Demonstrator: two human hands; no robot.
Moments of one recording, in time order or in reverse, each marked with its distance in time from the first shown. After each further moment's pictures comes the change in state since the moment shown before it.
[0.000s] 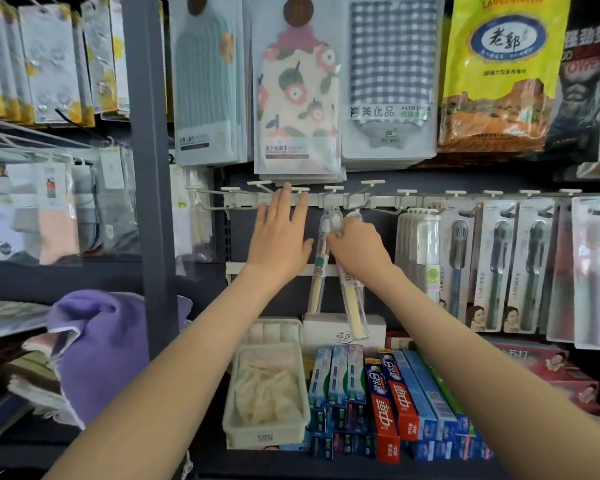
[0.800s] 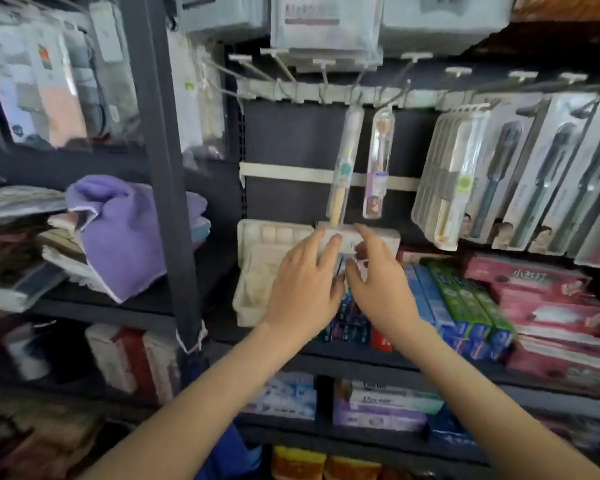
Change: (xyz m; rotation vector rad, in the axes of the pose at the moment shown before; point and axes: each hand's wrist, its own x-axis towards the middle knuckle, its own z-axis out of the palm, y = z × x) left_hand -0.171 0.056 0.069 -0.255 0.045 -0.008; right_hand -0.148 0.080 0.066 0.151 -0.049 -0.148
